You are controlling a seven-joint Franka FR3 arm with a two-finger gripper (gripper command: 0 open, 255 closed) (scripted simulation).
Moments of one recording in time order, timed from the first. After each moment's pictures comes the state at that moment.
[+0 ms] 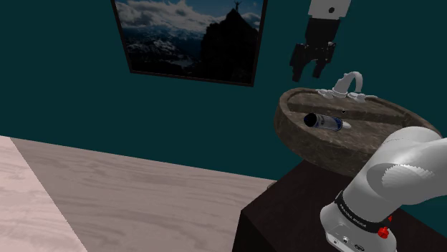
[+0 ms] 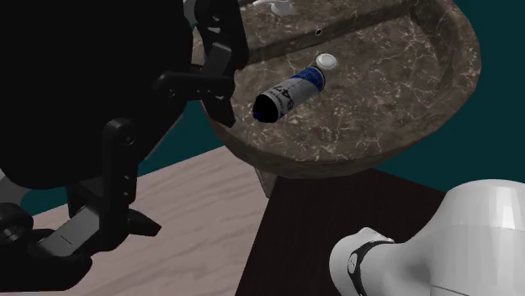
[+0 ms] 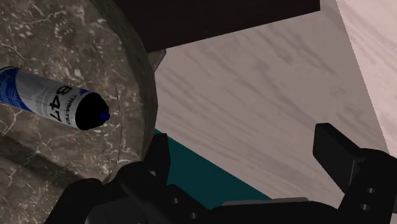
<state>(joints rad) 0.00 -0.76 -0.04 -2.35 0.00 1.54 0.13</state>
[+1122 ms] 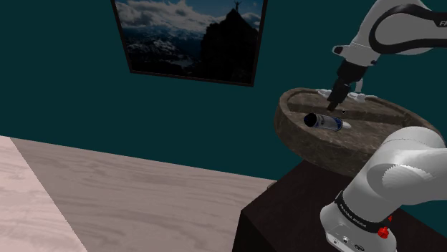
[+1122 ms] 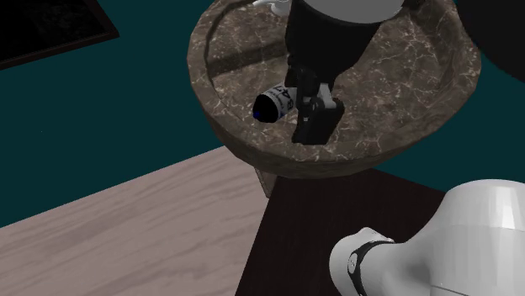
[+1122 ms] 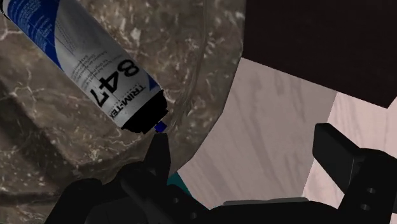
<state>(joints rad) 0.01 -1.02 -0.53 -2.71 -0.34 1.80 -0.64</state>
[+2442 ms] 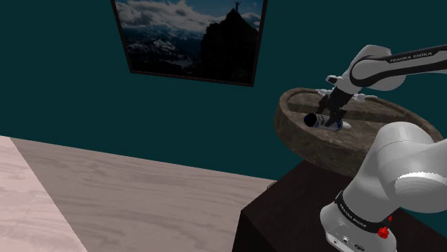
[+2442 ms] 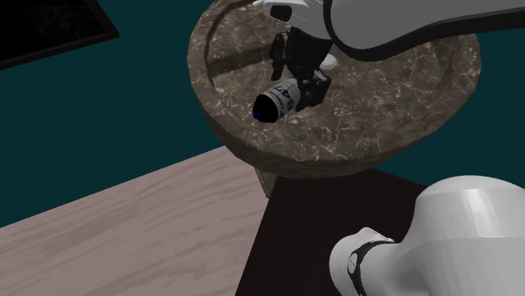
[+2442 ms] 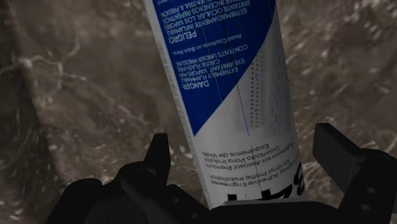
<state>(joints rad) 0.35 -0.73 -1.27 -2.61 -0.59 2.22 -1.33</state>
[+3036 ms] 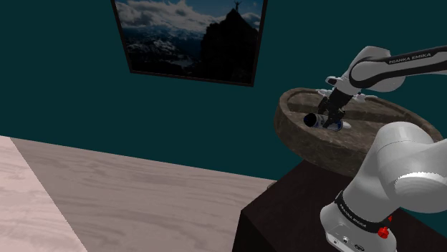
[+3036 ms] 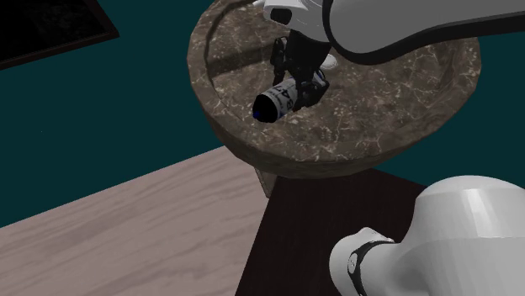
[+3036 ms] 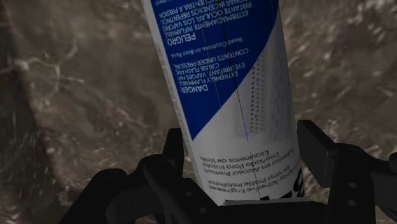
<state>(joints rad) 0.35 -0.73 -1.28 -2.62 -0.60 2.23 -1.33</state>
